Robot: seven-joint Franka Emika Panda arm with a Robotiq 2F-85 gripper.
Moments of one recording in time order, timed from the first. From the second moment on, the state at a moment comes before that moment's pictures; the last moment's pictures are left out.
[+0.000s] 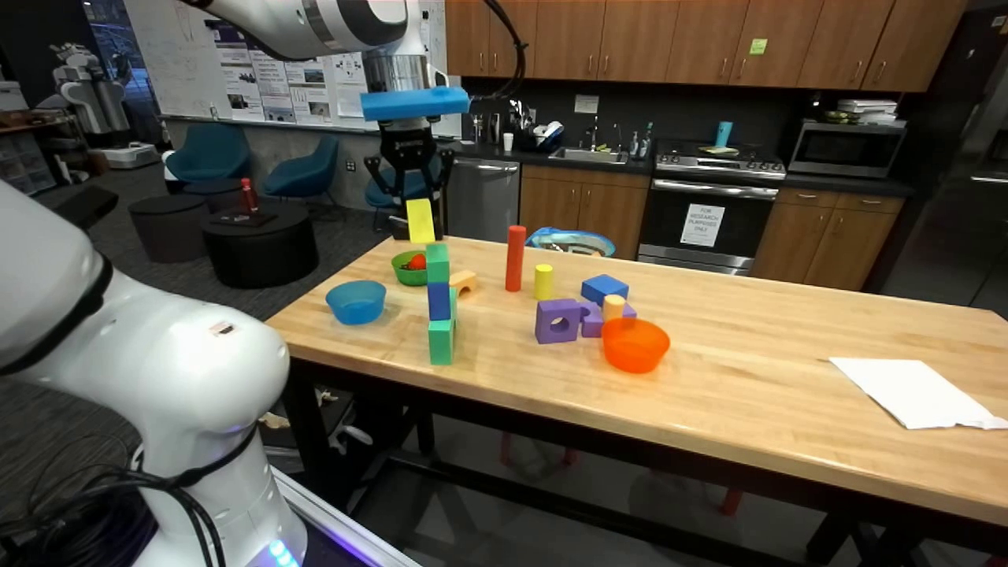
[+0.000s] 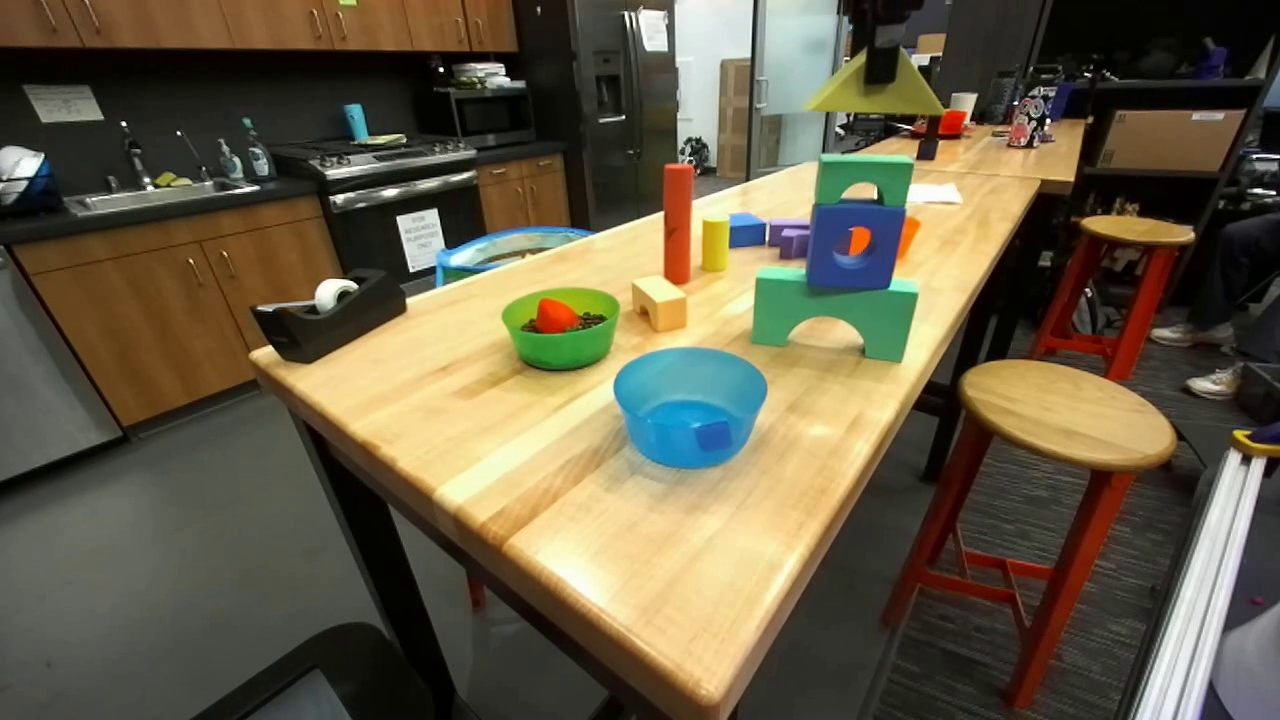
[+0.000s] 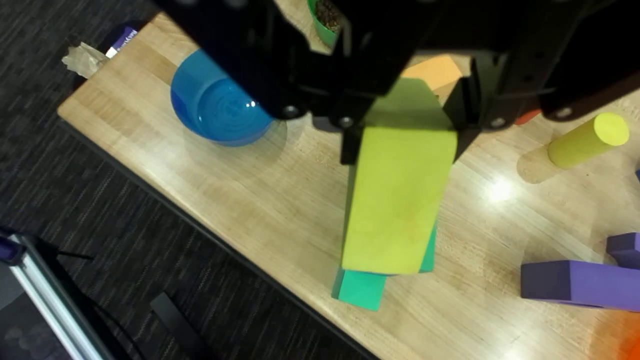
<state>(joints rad) 0.17 -0.57 -0.11 -2.37 -0.16 1.82 -0.68</state>
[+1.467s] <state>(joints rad) 0.11 -0.56 -0.12 -2.43 -0.16 1.91 -0.70</state>
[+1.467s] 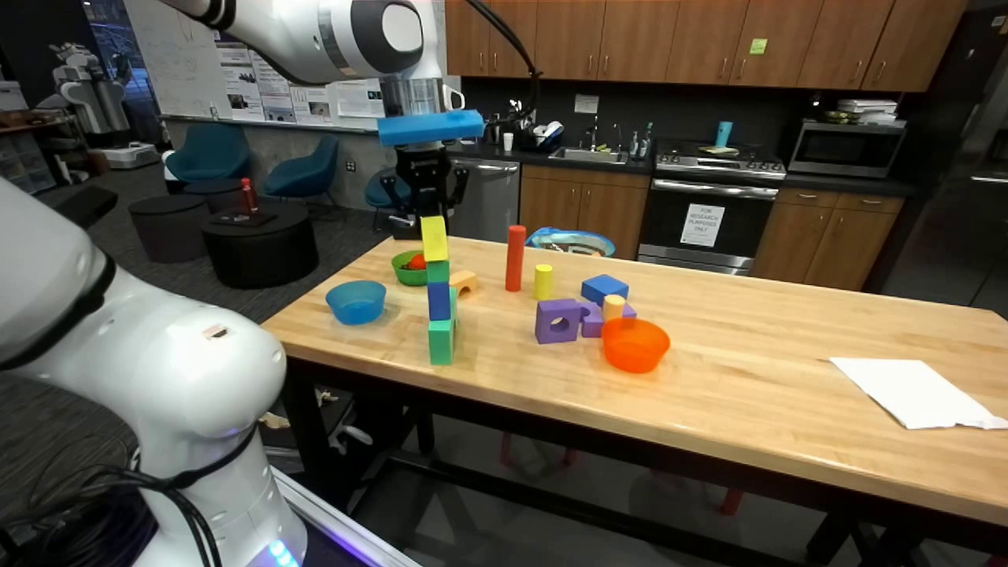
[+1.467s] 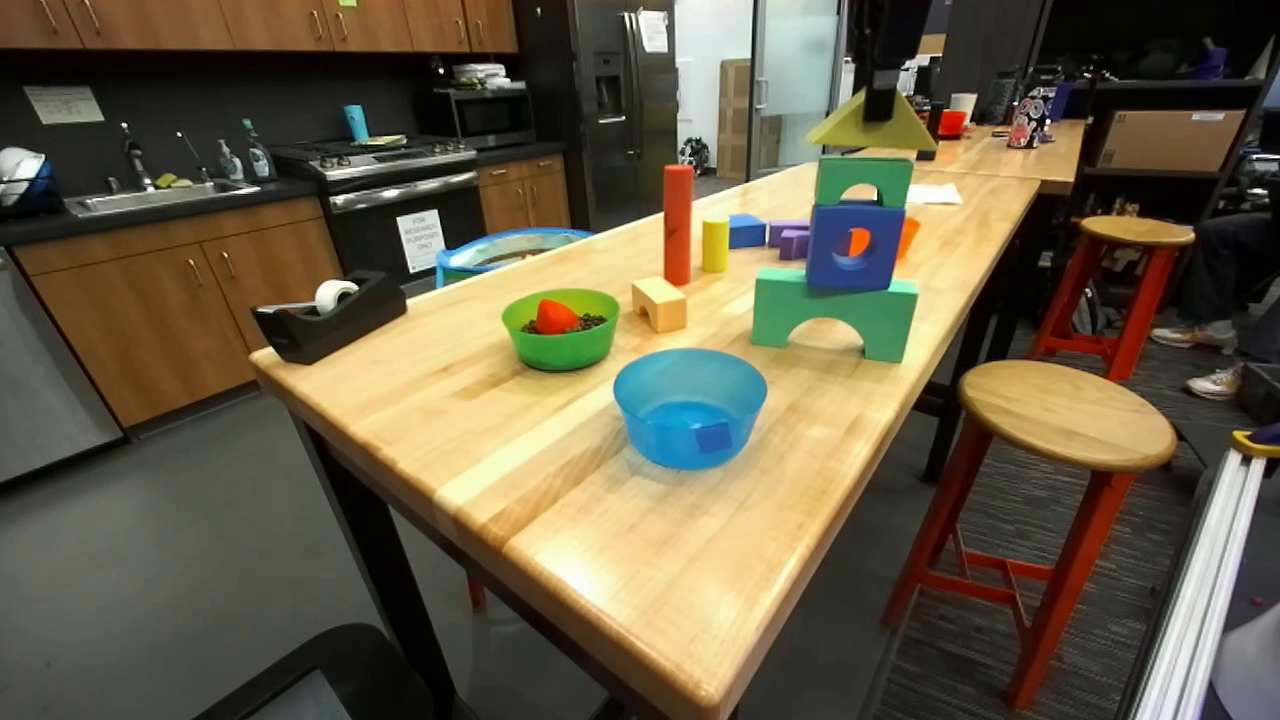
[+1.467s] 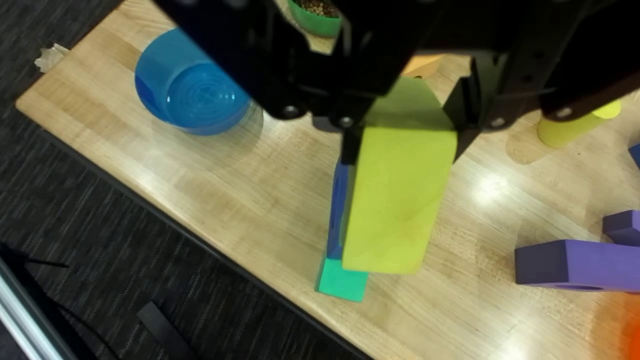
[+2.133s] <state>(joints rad) 0.10 -0.56 -0.12 -2.44 -0.16 1.91 -0.70</state>
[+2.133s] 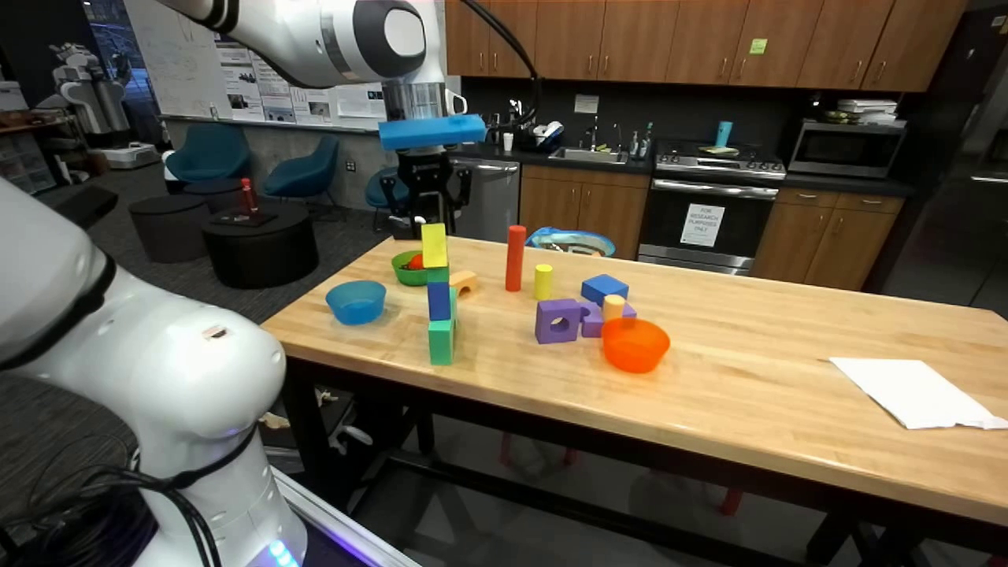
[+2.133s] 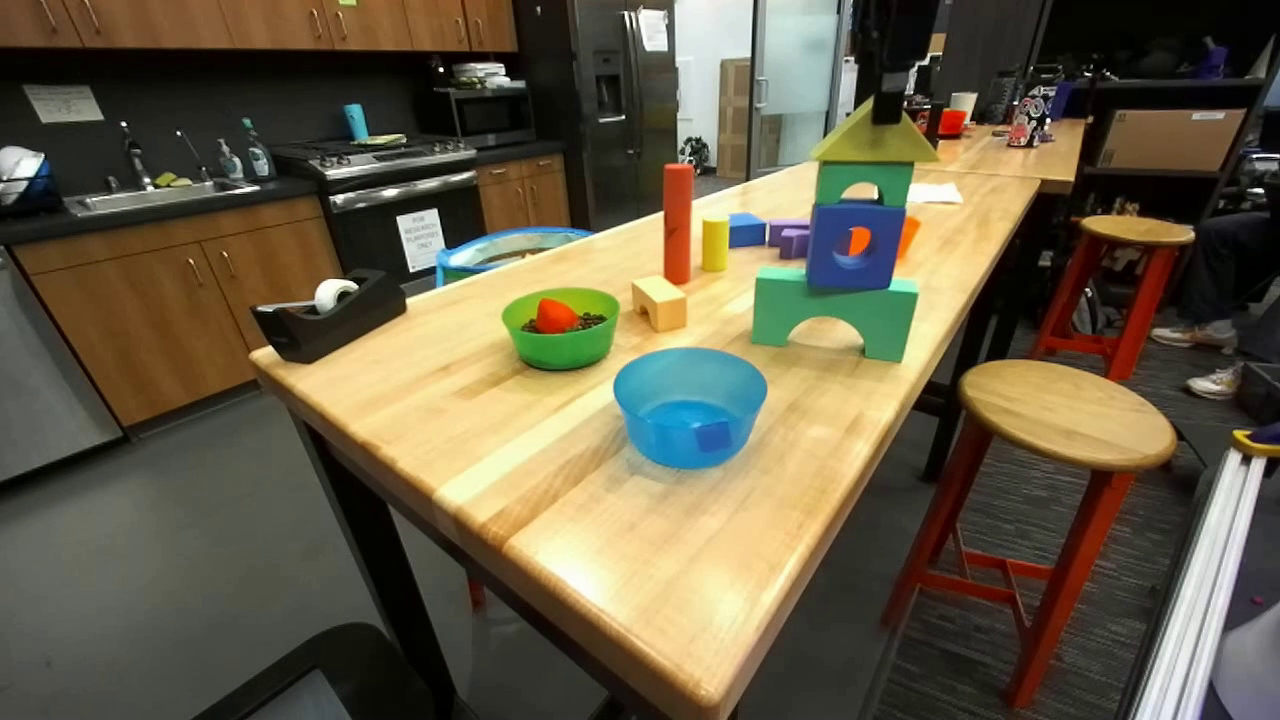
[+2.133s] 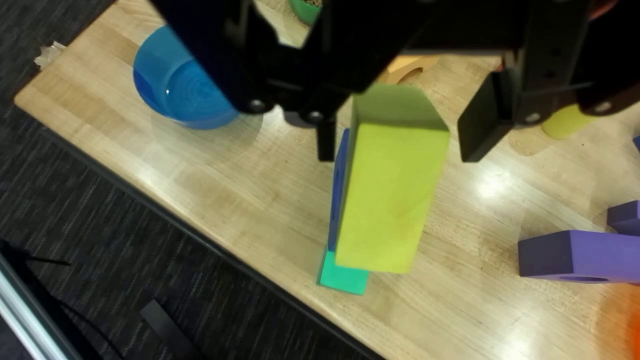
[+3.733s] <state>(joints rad) 0.10 -0.72 -0.12 -2.46 -0.16 1.92 -0.70</state>
